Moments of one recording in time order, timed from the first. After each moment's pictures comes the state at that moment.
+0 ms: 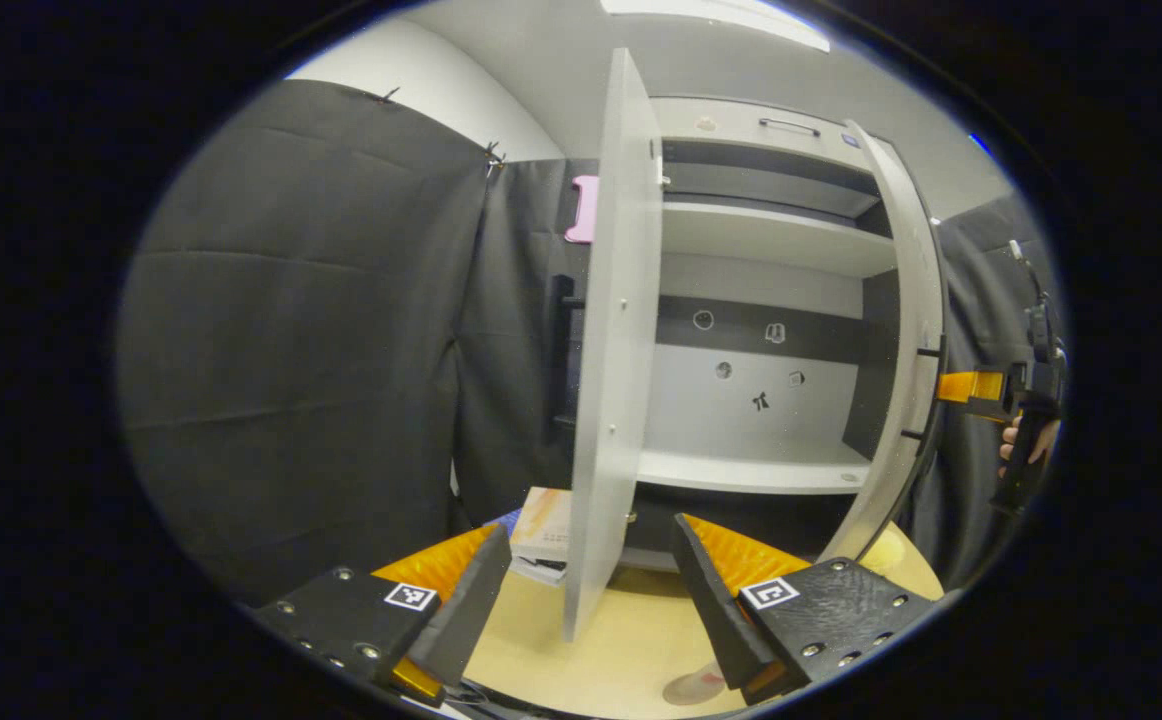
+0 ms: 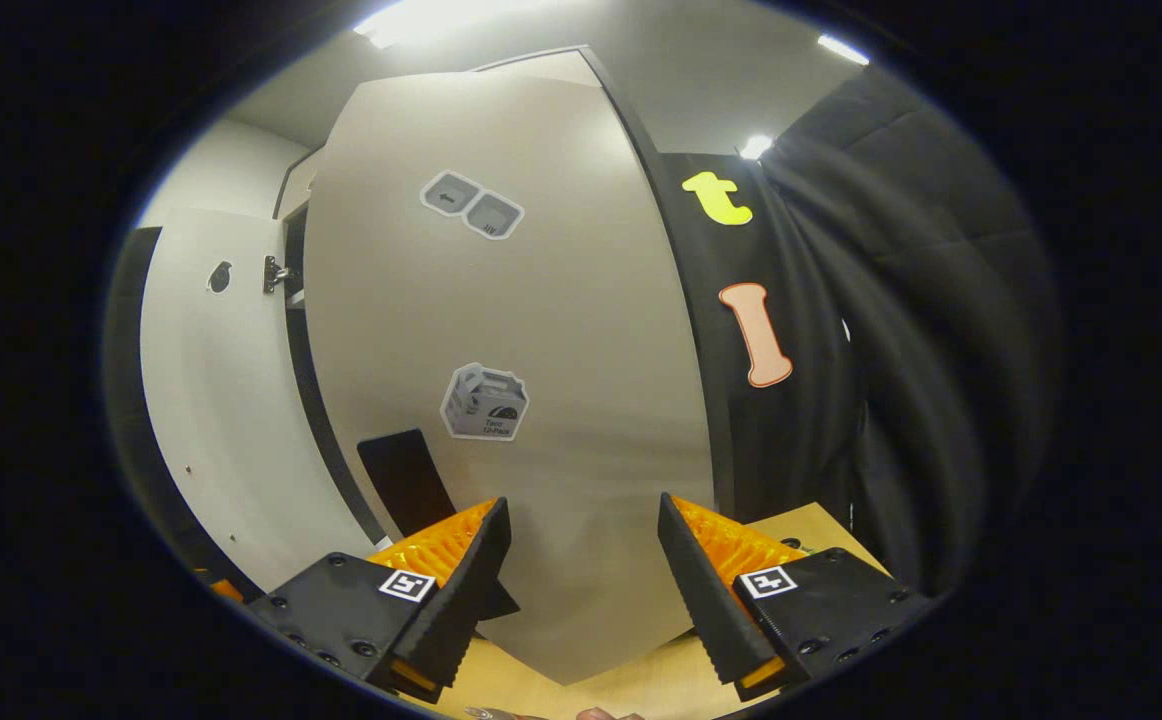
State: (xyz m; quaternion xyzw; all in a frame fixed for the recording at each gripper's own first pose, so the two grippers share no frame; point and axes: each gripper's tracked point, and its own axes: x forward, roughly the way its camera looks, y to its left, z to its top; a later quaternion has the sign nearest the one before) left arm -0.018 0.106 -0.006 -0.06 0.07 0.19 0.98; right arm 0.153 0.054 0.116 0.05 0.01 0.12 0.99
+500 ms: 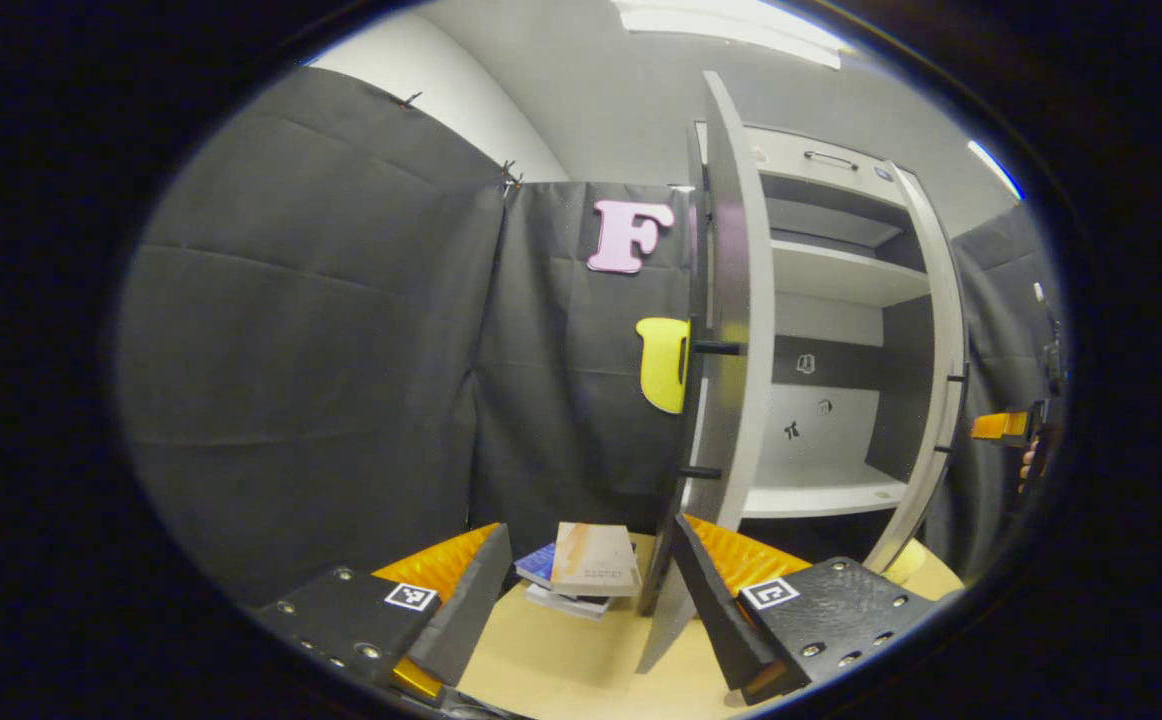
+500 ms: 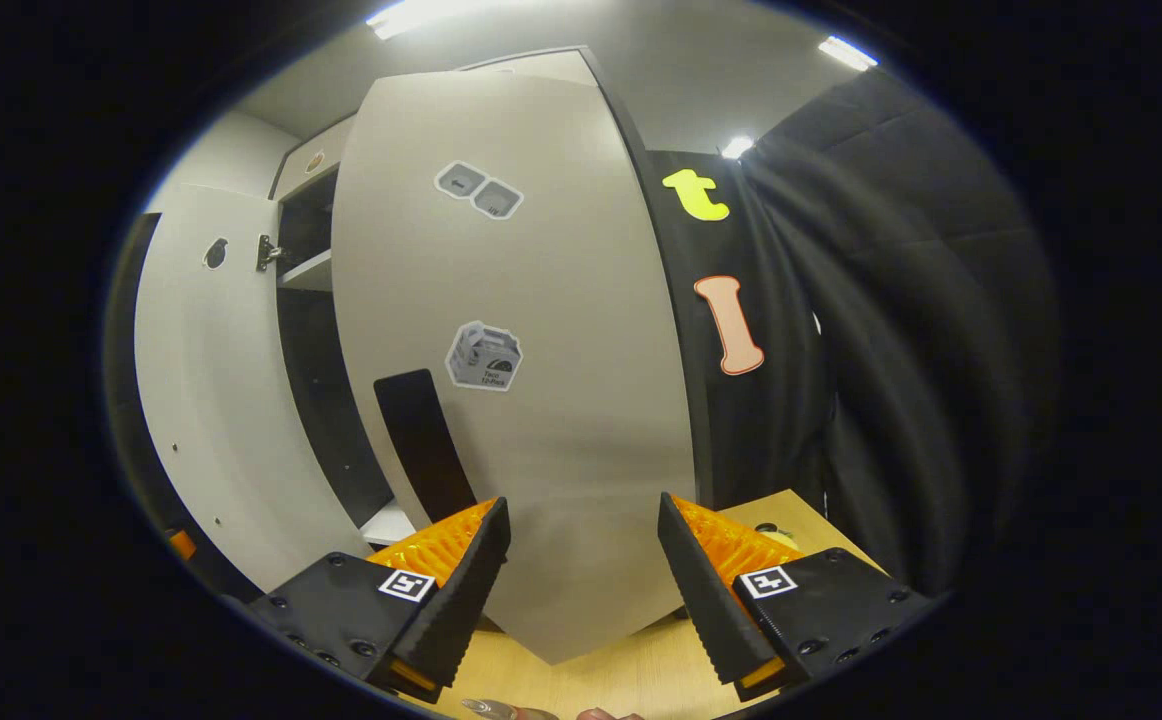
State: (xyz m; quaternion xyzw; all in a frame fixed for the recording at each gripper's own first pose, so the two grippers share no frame) left arm -0.016 0.210 0.003 -0.05 0.03 0.17 0.98; right arm 0.128 0.054 0.085 0.05 0.03 0.07 1.00
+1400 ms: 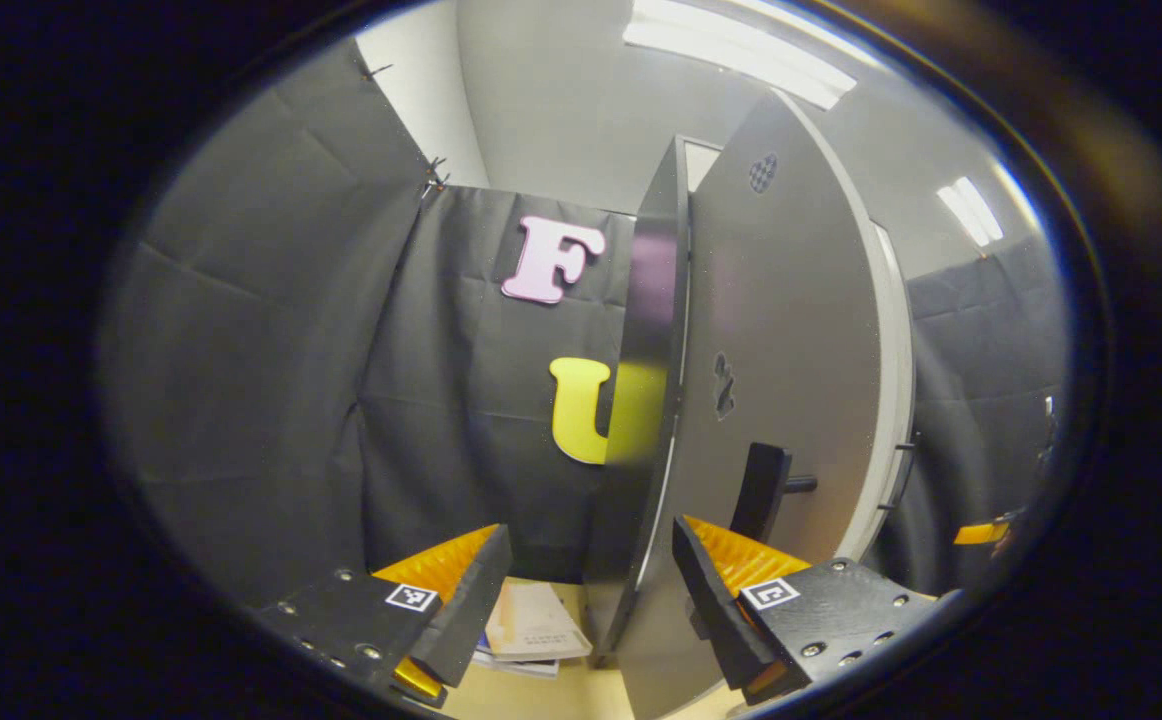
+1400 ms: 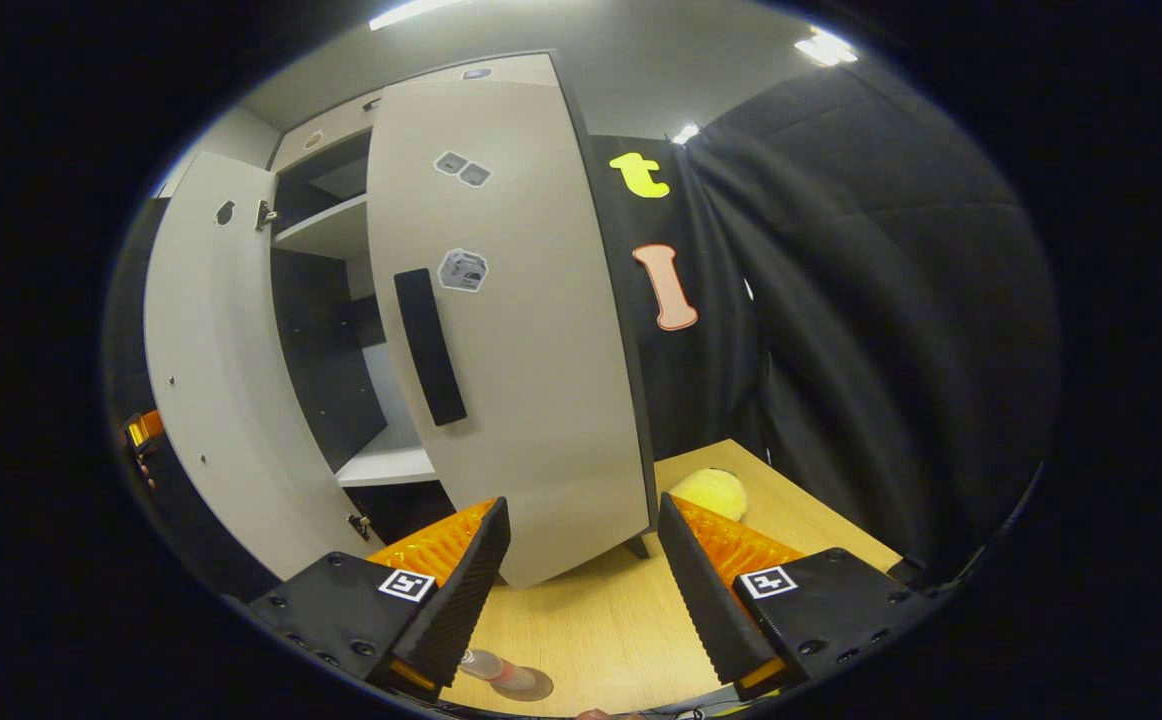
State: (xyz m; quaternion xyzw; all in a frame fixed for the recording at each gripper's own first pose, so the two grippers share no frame) left arm 0.090 0.248 0.064 -0.09 -0.03 -0.01 1.00; right arm 0.032 0.014 0.007 0.07 0.08 -0.01 0.99
